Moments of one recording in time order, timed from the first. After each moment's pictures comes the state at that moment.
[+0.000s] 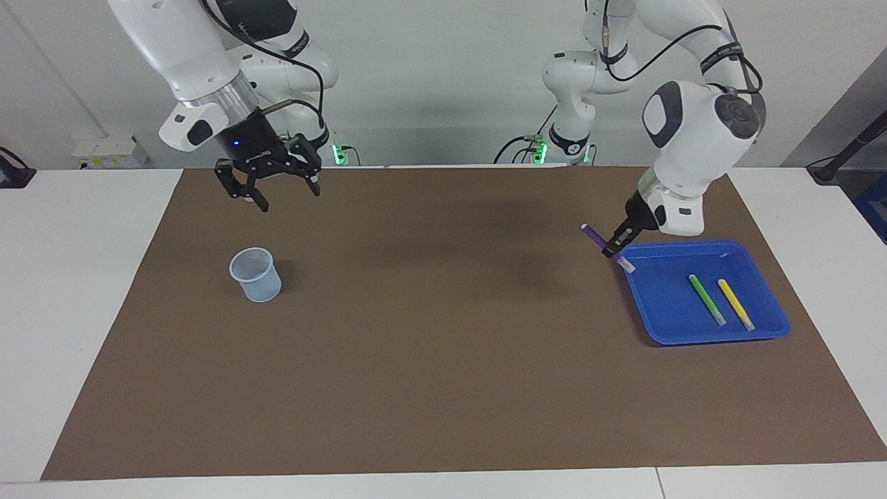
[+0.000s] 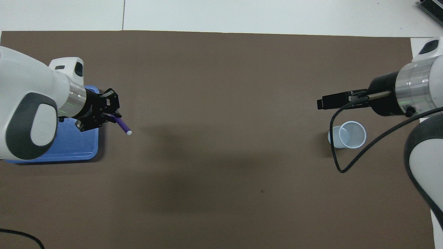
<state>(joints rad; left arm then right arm) -0.19 0.08 -0.03 -1.85 -0.19 1.91 -0.91 0.13 -0.03 0.02 -1.67 0.29 1.80 0.02</state>
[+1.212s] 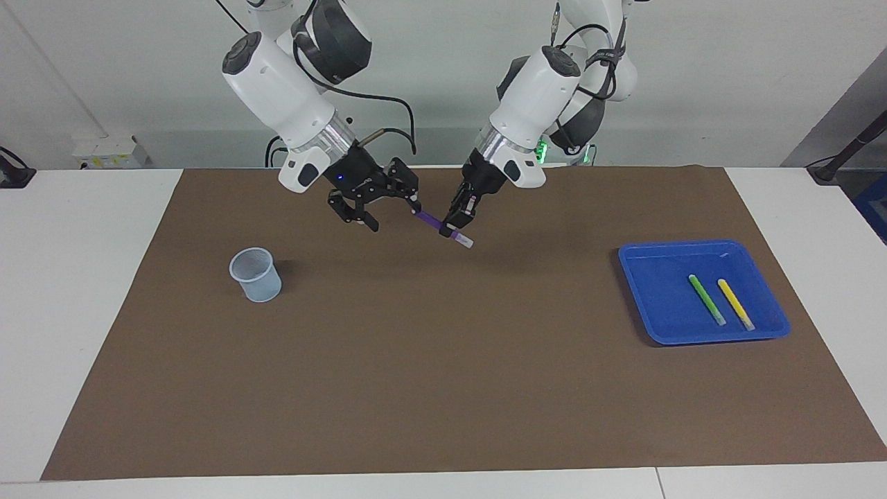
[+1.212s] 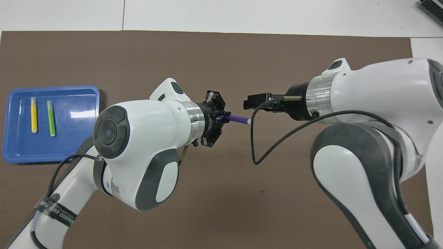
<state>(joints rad) -0.62 0.09 -0.04 -1.87 -0.42 2.43 -1.72 0.32 0.05 0.02 -1.78 0.54 2.10 0.16</state>
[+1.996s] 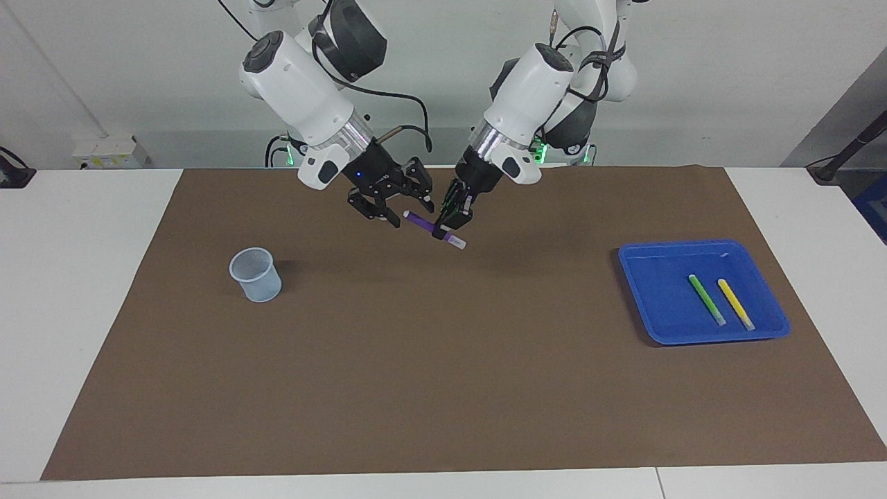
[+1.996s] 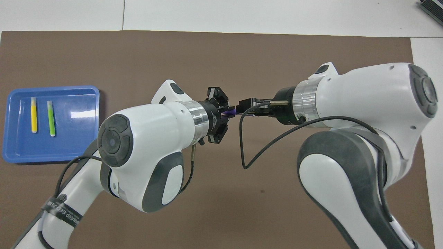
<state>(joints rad) -0.63 0.09 -0.04 -1.87 -0.43 2.50 -1.80 0.35 0.05 0.02 -1.78 0.54 2.10 0.18</state>
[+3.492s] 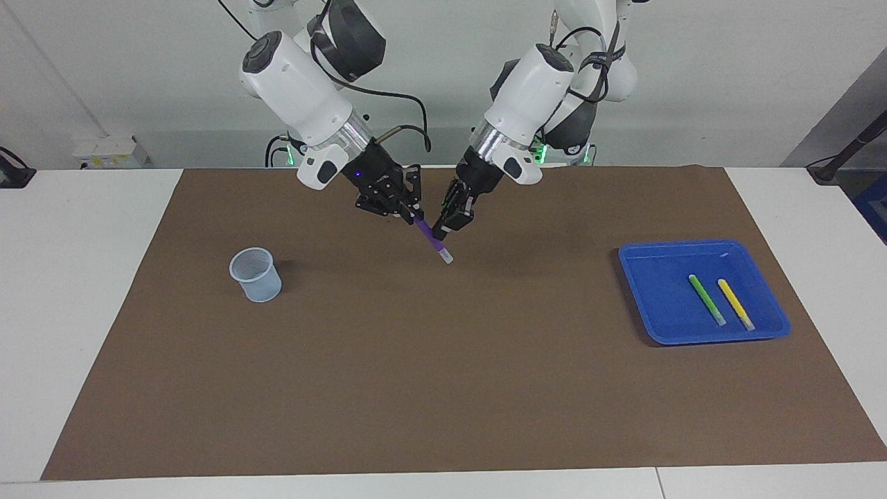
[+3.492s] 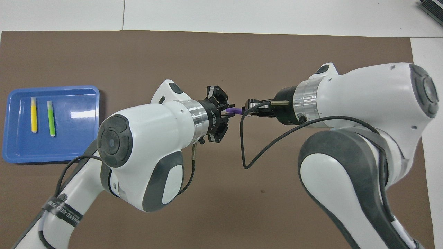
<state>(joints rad) -0.63 0.09 -0.03 -1.87 -0.43 2.52 -1.82 0.35 0.05 0.02 -1.78 0.54 2.10 0.18</state>
